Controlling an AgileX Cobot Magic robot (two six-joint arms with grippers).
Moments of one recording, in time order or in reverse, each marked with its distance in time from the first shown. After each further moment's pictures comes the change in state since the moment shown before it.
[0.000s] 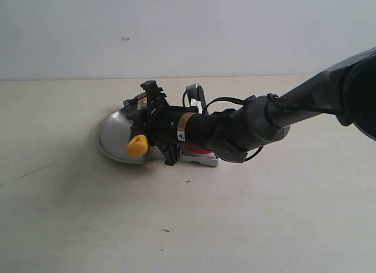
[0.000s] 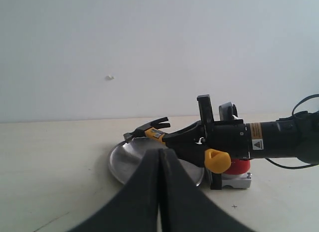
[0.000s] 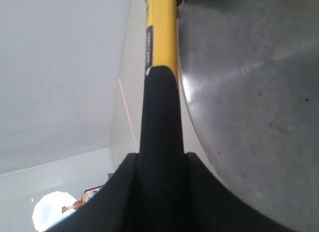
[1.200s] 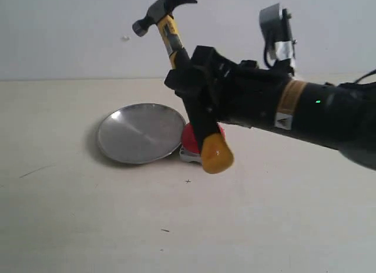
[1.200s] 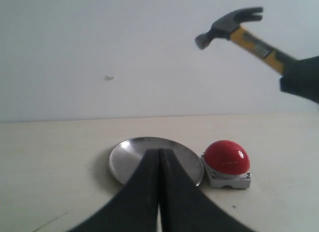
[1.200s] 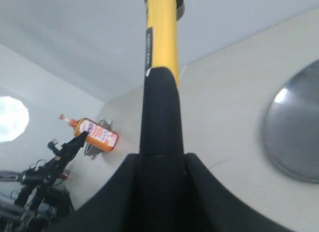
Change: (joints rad) left arm 0.000 0.000 0.000 0.000 0.000 -0.002; right arm -0.064 -0.755 0.599 -0.124 -0.084 -0.553
